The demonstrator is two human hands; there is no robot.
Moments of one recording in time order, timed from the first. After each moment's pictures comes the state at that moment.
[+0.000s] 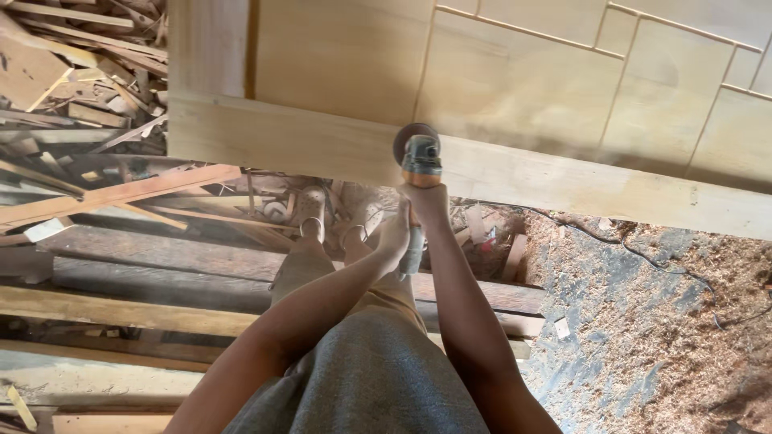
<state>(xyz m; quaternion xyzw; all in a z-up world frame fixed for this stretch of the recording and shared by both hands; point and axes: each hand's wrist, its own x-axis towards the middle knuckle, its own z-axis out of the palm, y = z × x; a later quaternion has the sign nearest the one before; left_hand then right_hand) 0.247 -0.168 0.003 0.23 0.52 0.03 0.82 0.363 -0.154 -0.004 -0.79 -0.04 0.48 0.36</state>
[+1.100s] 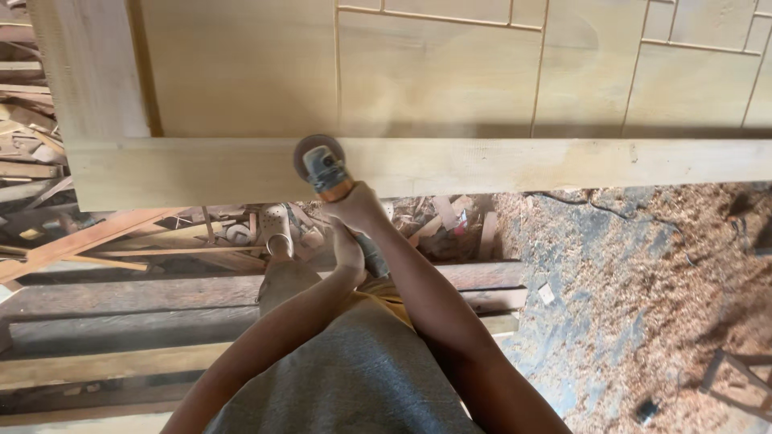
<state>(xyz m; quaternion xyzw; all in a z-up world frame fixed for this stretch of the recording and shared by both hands) 0.267 -0.197 -0.030 0.06 0.60 0.17 0.78 0.359 -0.129 0.020 -0.77 -0.21 0.58 0.19</state>
